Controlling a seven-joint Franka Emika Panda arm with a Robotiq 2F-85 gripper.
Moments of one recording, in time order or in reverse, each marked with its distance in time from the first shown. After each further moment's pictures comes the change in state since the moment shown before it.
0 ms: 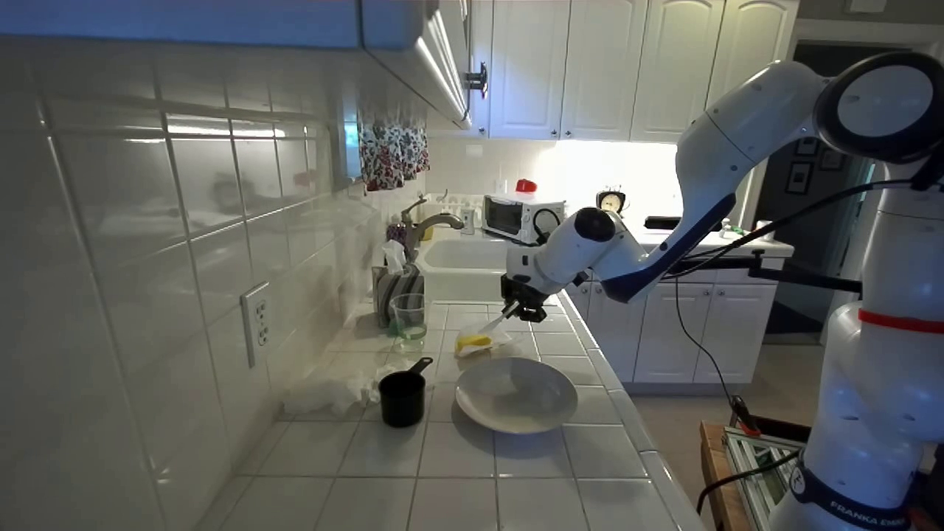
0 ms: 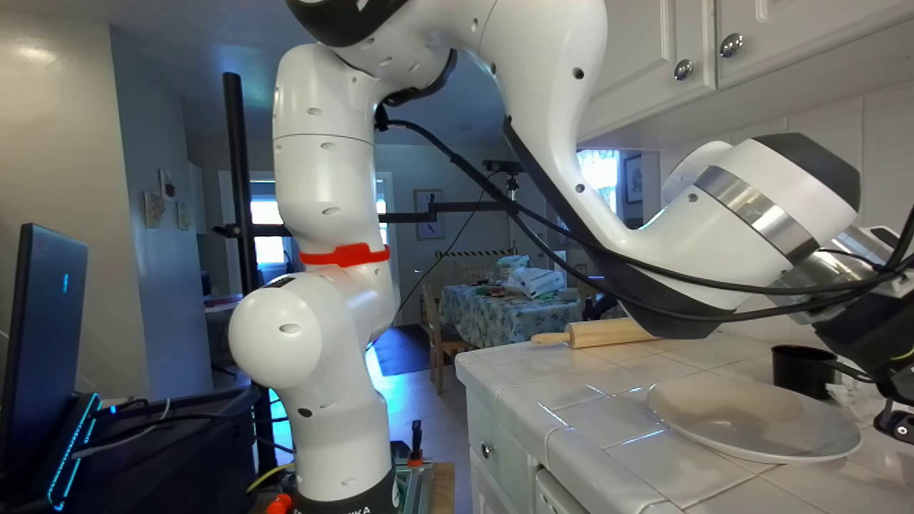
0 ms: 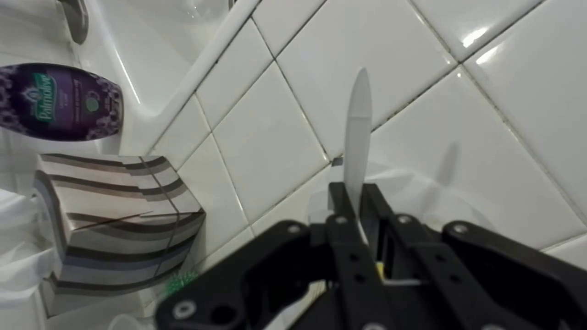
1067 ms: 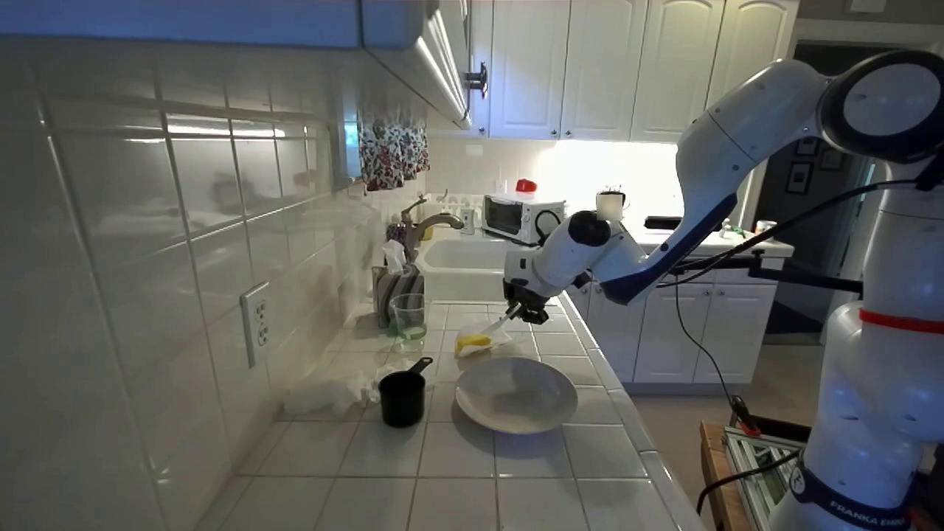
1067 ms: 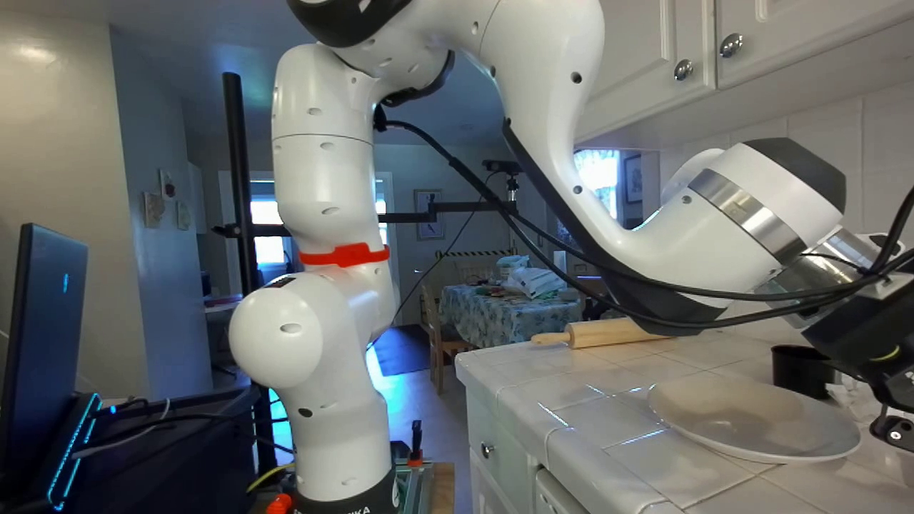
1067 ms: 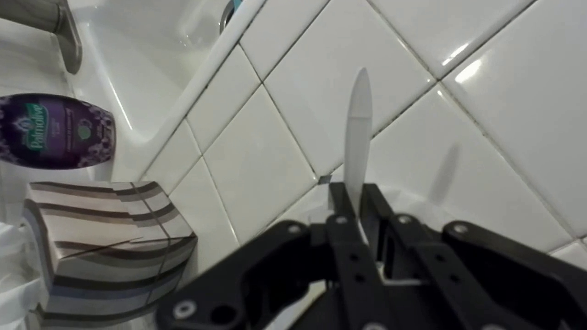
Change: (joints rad) arm 0.006 -0.006 0.019 -0.009 0.015 -0.086 0.028
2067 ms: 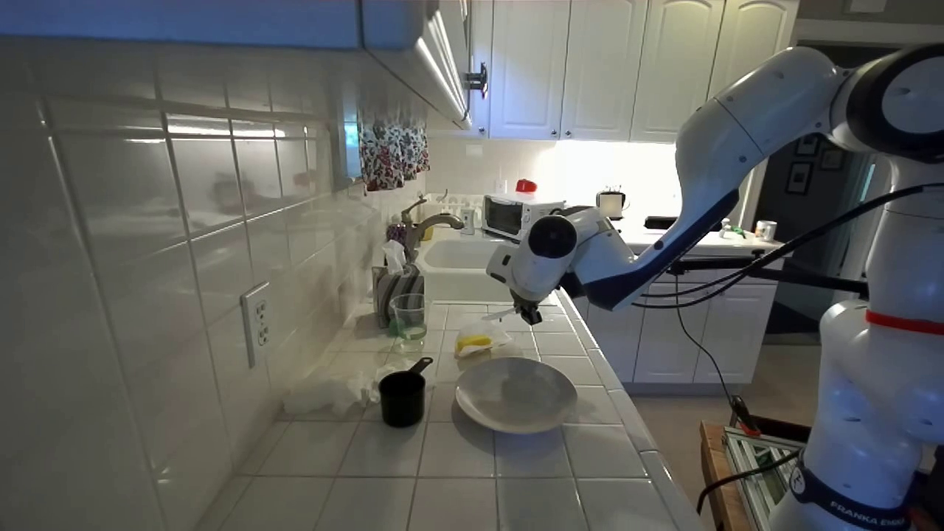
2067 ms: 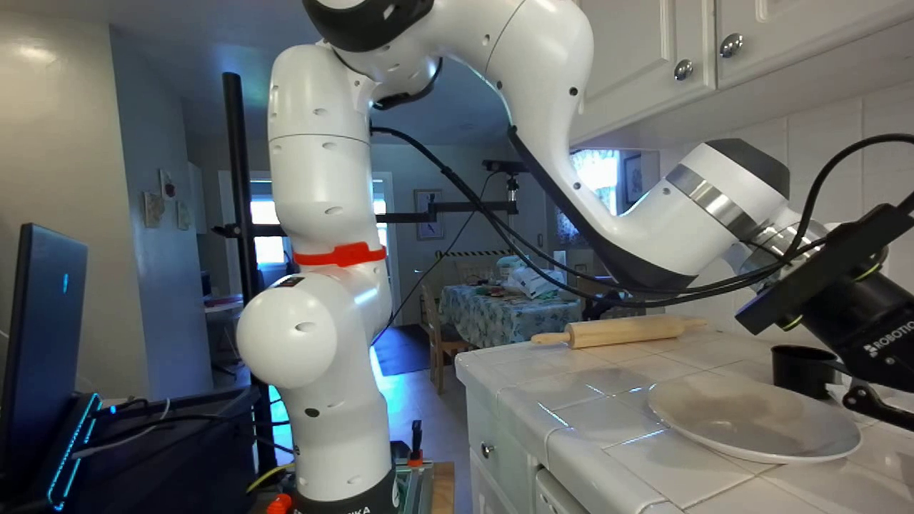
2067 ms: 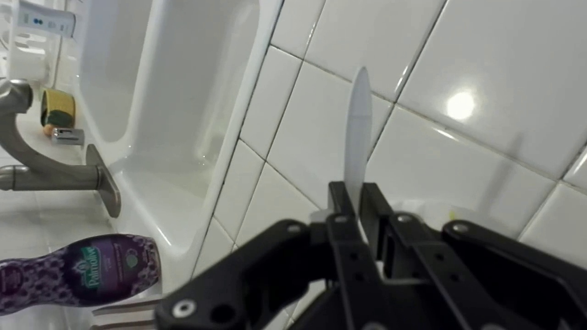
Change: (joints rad) arm 0.101 -0.022 0.089 0.029 0.146 -0.431 0.310
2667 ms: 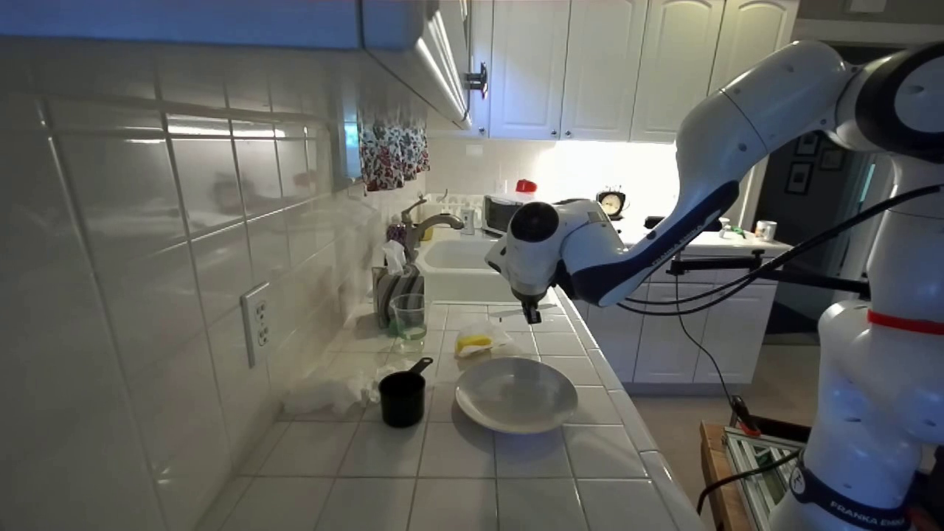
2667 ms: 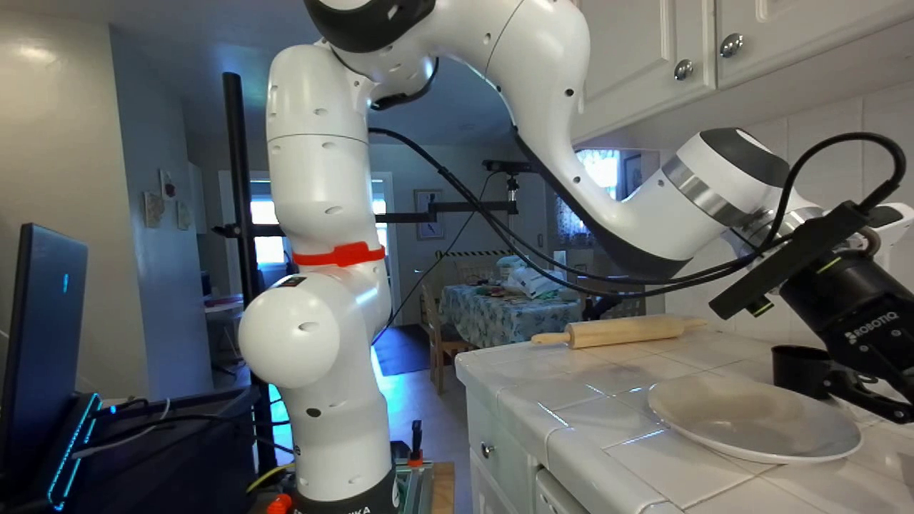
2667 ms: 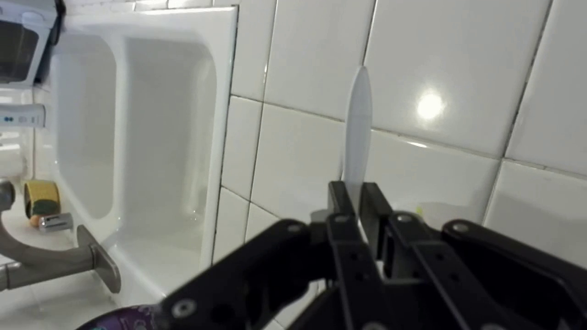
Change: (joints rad) arm 0.020 -0.009 0.024 0.028 0.208 -0.134 0.064
